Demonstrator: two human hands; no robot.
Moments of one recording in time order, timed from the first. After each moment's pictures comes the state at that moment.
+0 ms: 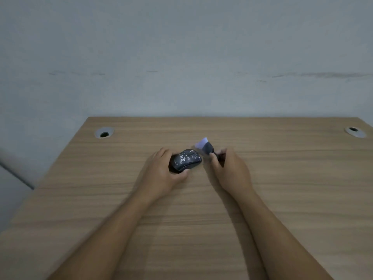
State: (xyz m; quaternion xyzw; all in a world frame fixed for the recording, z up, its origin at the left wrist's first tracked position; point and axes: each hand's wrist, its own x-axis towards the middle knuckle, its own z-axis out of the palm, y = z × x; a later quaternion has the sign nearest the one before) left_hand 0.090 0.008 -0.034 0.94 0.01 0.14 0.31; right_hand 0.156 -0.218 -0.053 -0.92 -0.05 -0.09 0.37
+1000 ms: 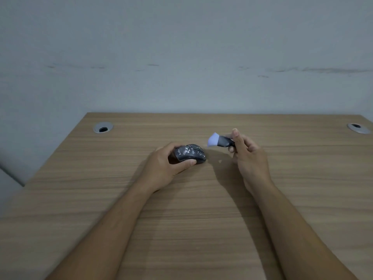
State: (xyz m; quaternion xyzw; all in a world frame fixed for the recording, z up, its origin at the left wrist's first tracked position) left_hand 0.086 0.012 -0.037 0.87 0.03 0.08 0.48; right_hand 0.160 -0.235 -0.047 -0.68 -0.01 -0.07 0.73
